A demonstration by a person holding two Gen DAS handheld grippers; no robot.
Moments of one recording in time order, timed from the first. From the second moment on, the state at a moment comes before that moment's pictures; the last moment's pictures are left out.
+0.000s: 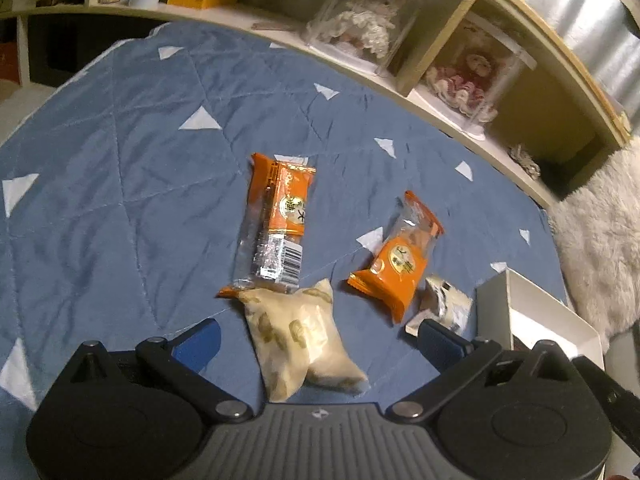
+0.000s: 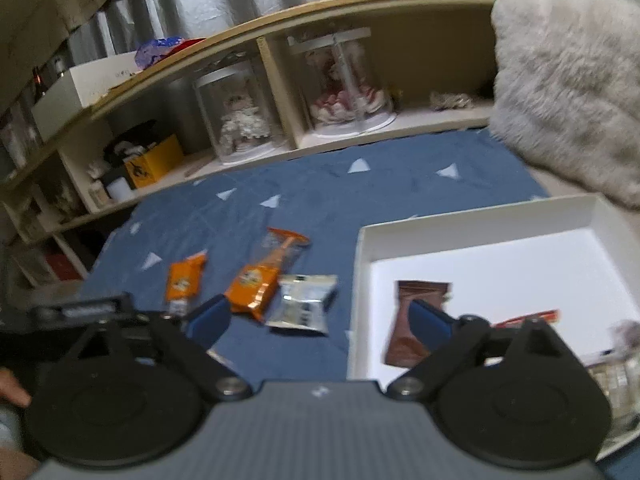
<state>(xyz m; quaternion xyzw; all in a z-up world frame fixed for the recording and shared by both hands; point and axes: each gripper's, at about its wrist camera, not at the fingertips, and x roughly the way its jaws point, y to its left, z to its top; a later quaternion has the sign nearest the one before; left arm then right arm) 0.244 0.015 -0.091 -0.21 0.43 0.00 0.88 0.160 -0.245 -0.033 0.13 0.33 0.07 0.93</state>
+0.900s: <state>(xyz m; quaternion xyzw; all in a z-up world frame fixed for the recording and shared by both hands) 0.272 0.004 -0.123 -0.10 0.48 0.00 0.87 0.299 -0.170 -0.105 0.09 0.49 -0.04 0.87</state>
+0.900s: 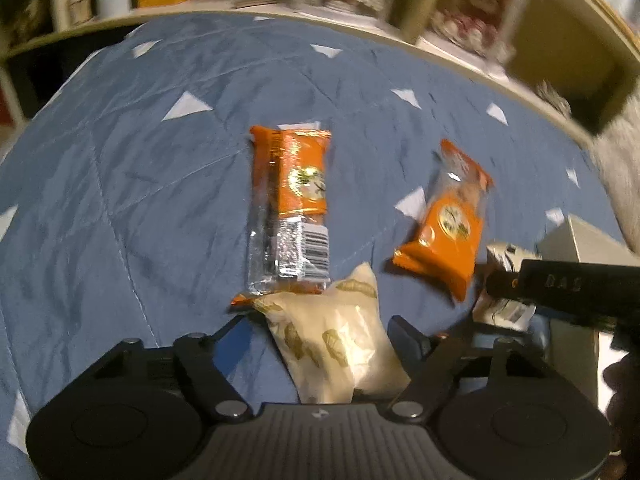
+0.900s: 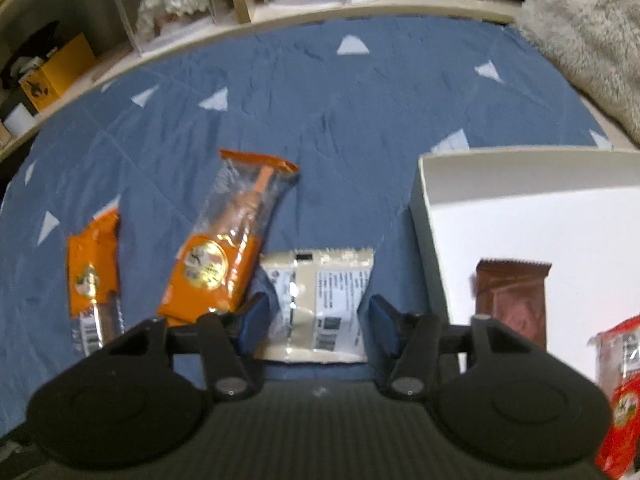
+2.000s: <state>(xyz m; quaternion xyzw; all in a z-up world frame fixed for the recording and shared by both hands) 0.228 0.014 -0.096 -0.08 0.48 -0.03 0.87 0.201 -0.174 -0.077 0.06 0.45 0.10 0.89</state>
